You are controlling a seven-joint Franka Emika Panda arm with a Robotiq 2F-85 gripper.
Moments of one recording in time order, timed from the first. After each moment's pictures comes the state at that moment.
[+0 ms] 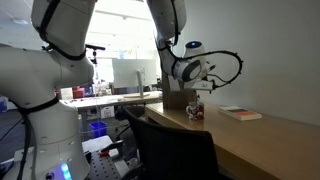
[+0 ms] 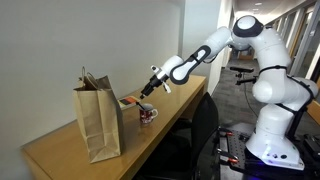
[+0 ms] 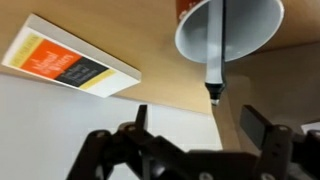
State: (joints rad) arm -1.06 0.62 0.99 -2.18 -0.30 3.18 -0.47
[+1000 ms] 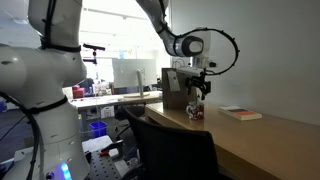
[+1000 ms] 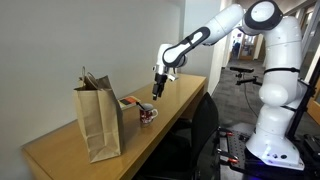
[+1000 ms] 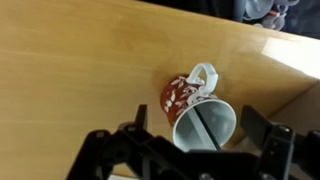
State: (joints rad) arm -0.65 0.27 0.56 -2.06 0.07 2.37 -0.20
